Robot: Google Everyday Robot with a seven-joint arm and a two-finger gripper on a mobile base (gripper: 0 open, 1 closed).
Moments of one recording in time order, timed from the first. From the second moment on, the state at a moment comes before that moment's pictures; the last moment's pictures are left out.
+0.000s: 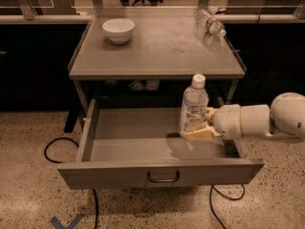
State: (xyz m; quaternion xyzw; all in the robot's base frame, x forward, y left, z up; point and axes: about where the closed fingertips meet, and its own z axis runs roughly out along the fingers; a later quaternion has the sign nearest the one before) arm 0.539 -0.130 0.747 -0.49 0.69 0.28 0.45
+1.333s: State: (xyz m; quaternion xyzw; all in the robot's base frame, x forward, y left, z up) arm 0.567 -0.122 0.699 -0.50 0.70 0.20 0.46
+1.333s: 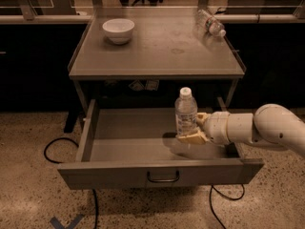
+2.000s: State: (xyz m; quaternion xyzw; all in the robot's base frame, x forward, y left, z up) arm 0.590 -0.112 0.660 -0.54 0.72 0.19 0.39
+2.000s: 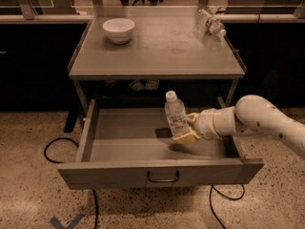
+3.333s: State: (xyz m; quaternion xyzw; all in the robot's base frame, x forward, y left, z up) arm 0.597 -0.099 0.600 -0.55 0.74 0.20 0.32
